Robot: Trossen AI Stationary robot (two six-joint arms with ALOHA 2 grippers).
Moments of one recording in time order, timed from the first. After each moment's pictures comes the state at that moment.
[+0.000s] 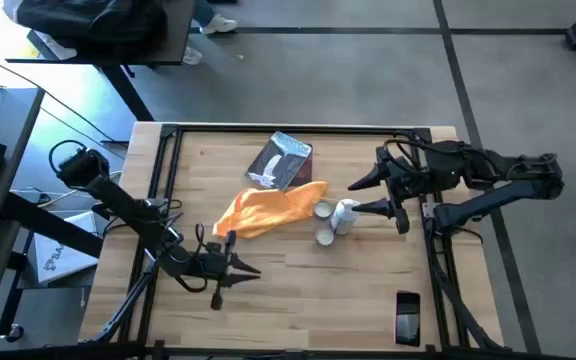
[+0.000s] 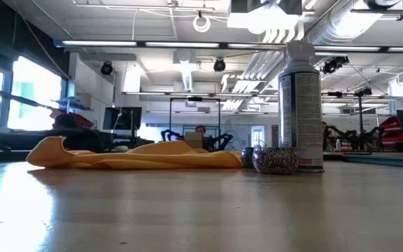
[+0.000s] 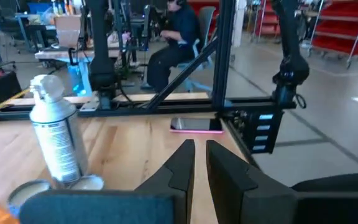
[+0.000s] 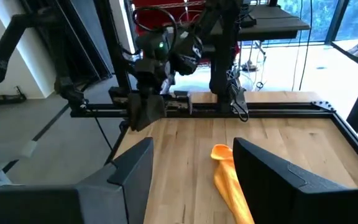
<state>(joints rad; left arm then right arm) -0.70 1.37 0.66 0.64 -0.59 -0.08 0.15 1.04 1.29 -0.50 -0.03 0.09</state>
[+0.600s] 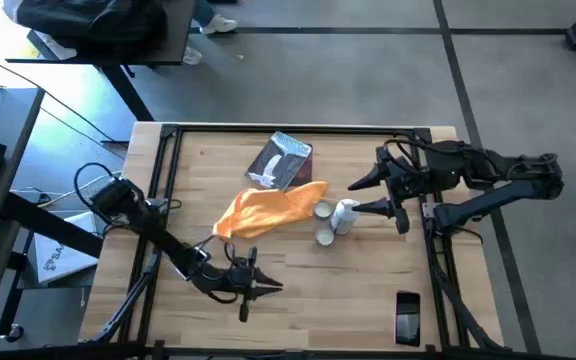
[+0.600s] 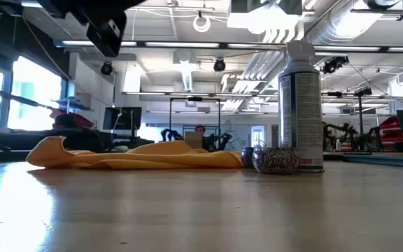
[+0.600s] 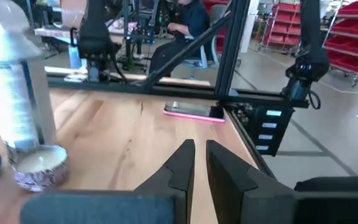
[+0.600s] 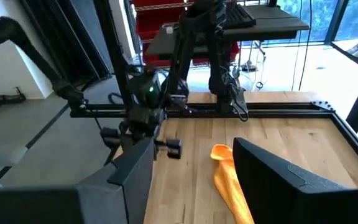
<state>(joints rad) -0.67 1.82 0.73 0.99 -0.58 -0.19 0.15 1.04 1.29 -0.50 -0.03 0.09</state>
